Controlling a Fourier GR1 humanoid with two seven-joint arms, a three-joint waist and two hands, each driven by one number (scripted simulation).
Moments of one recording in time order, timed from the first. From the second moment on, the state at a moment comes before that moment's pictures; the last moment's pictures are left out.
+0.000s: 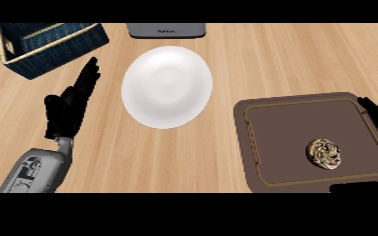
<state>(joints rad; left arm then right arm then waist) -0.24 0.36 -0.17 -1.43 0.11 0.20 0.08 0.16 -0.94 0.23 -2.07 0.24 -0.22 0.67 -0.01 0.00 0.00</state>
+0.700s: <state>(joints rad) -0.24 0.32 -0.12 -1.42 0.06 0.15 0.09 0.07 -0.85 0.19 -2.00 0.20 0.08 0.84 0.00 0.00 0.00</state>
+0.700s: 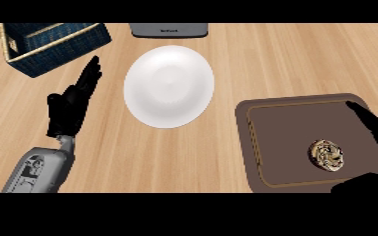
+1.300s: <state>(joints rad) -0.25 0.26 -0.10 -1.43 0.00 0.14 0.11 0.03 -0.70 0.21 -1.77 0.34 0.21 0.74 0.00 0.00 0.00</state>
